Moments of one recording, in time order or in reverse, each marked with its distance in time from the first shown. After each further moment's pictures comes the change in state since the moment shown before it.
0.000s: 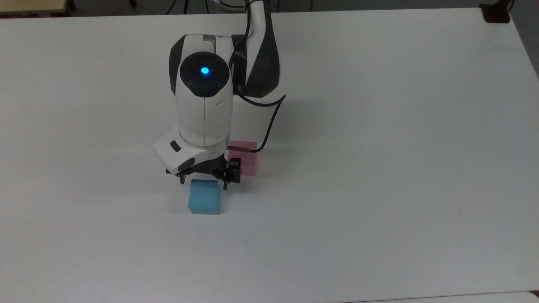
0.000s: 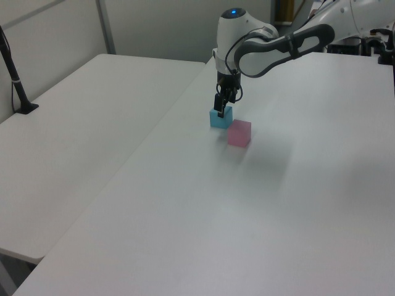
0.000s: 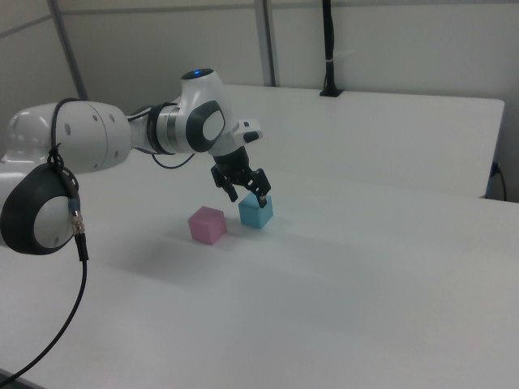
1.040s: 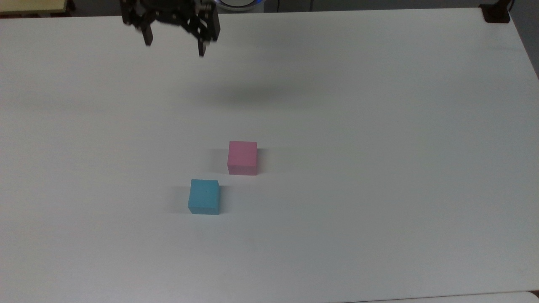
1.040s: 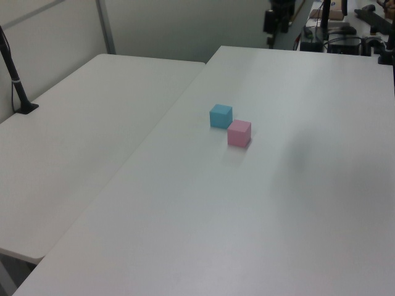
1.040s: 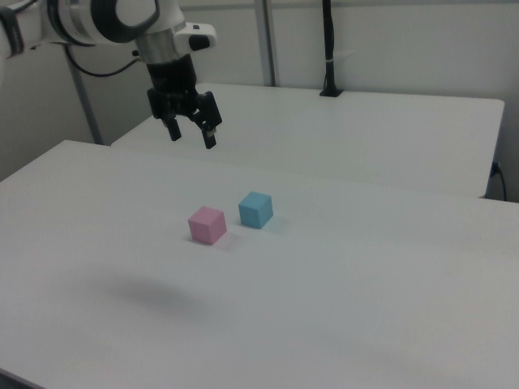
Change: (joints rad) arm -0.049 -0.586 -0.018 -0.206 0.102 -0.456 -0.084
